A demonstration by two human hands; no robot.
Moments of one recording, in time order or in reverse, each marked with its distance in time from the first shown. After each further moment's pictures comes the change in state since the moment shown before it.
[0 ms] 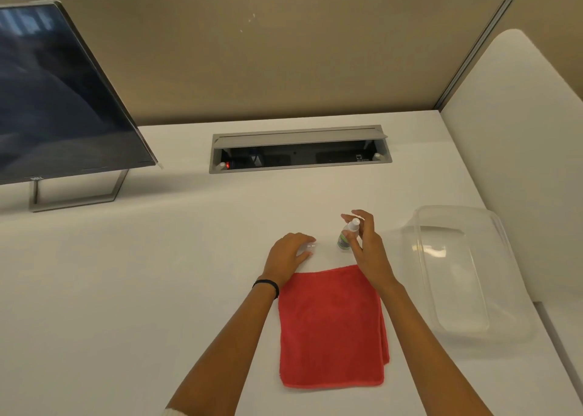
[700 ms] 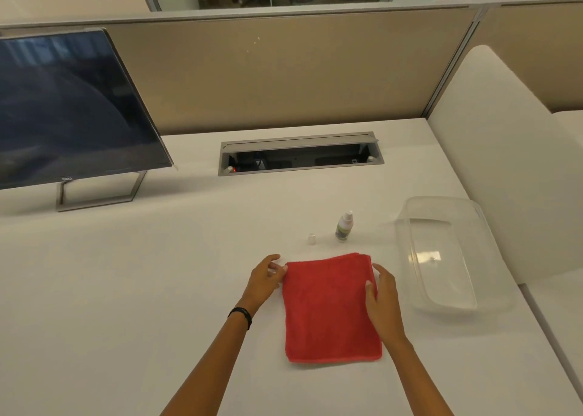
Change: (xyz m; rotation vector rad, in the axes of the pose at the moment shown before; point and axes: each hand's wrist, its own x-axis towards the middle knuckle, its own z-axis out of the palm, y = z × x) left_hand -0.088 -0.010 -0.011 -0.504 0.055 -0.448; right_hand -0.129 0.022 -0.001 -0.157 0.170 0.281
